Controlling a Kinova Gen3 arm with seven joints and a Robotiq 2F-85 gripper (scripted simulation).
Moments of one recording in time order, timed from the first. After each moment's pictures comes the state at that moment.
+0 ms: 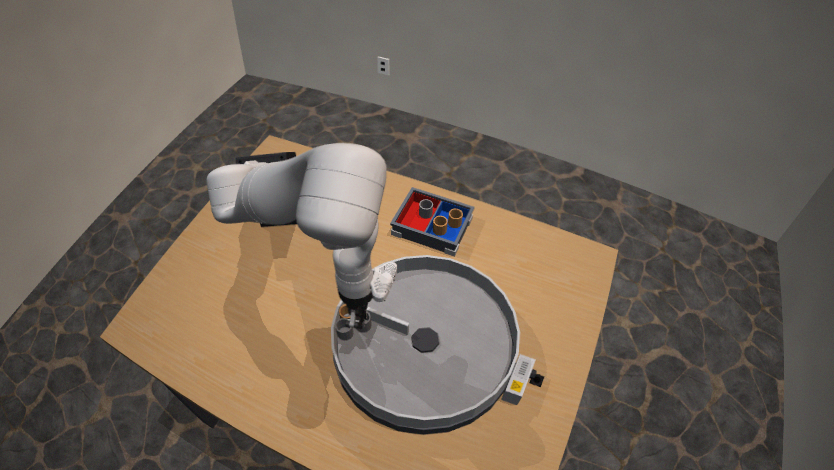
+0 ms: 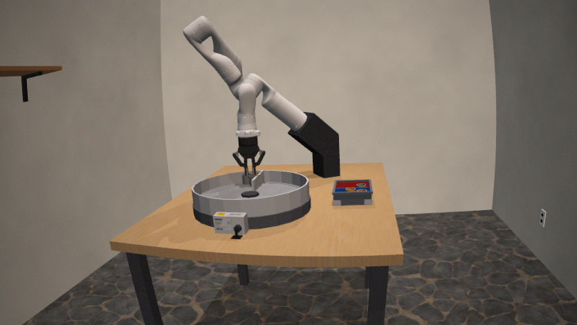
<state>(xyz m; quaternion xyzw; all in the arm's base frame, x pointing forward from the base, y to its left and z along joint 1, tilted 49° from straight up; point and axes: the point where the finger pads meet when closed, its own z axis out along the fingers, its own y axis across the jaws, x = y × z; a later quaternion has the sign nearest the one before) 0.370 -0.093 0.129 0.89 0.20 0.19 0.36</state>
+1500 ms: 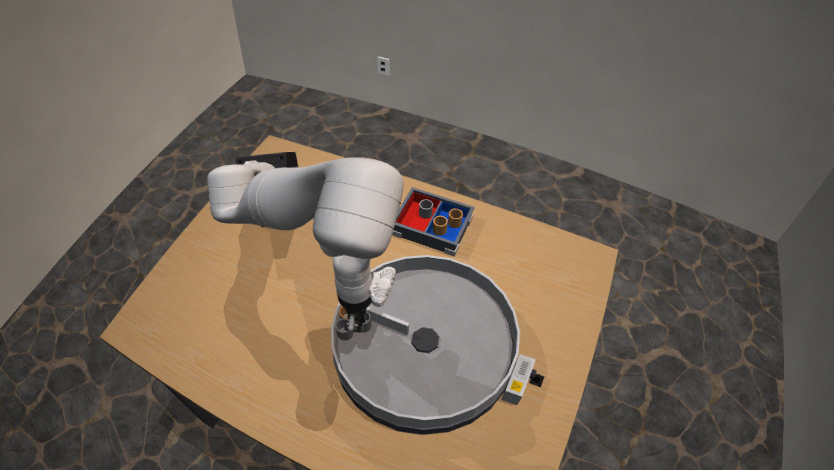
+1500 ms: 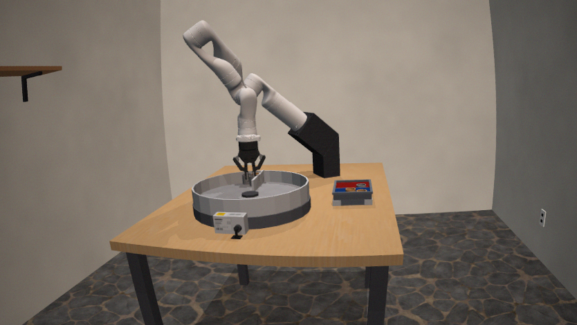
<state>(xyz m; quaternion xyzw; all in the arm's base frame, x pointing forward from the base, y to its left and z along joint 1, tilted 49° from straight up) 0.375 -0.106 0.117 0.89 0.20 0.19 0.37</state>
